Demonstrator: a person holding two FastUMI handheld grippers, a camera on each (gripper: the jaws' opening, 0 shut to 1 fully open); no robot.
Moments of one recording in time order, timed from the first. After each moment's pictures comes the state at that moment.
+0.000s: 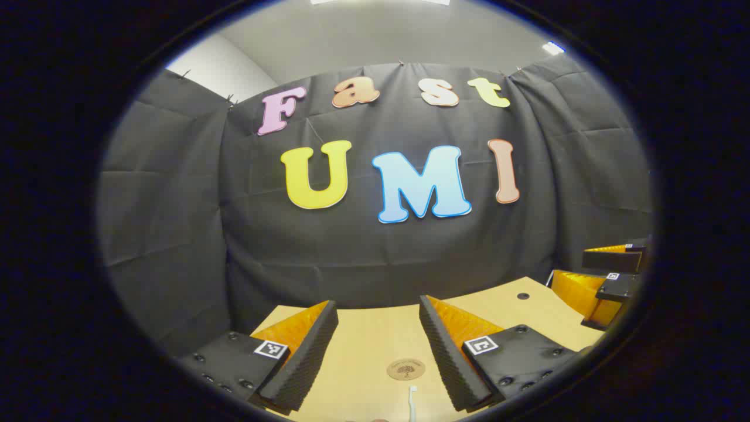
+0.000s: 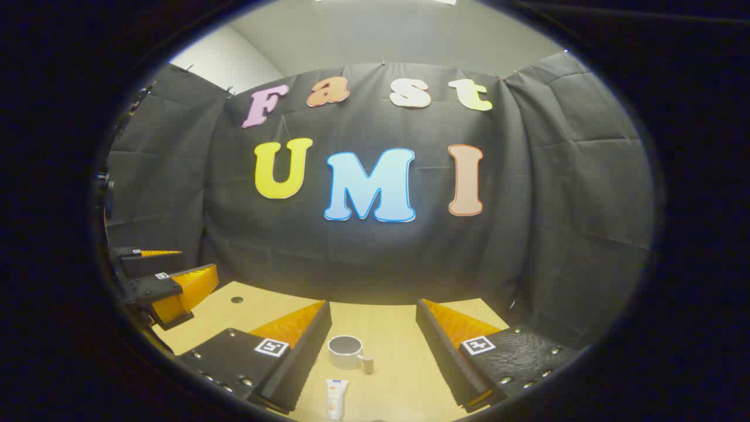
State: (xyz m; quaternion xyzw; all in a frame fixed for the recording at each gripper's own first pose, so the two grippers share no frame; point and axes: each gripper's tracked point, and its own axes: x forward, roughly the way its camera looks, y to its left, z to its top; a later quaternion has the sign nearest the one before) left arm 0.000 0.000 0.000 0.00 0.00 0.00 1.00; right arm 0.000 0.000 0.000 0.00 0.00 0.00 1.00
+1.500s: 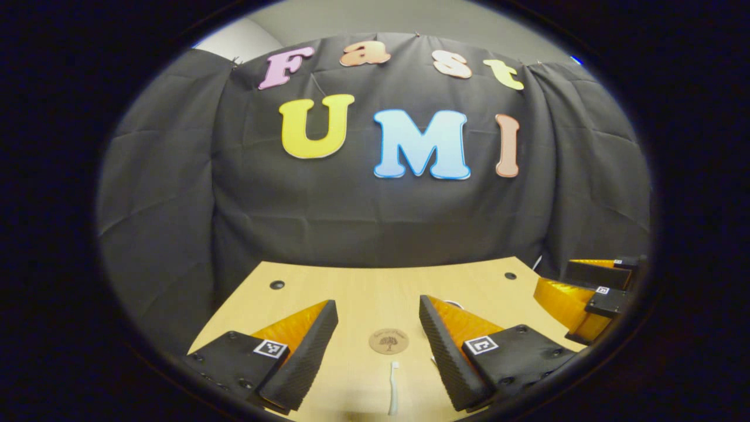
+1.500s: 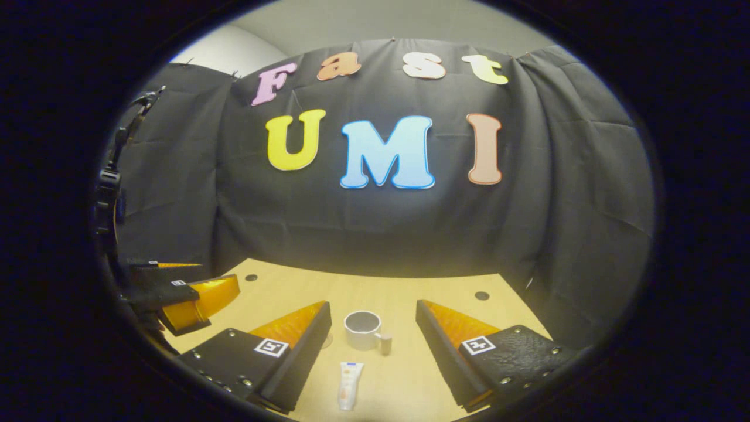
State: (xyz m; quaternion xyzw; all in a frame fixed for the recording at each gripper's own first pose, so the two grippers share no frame) left arm 0.006 -0.002 -0.082 -0.05 0.13 -0.02 0.99; right arm 0.004 0.028 -0.056 0.00 0.09 0.04 1.00
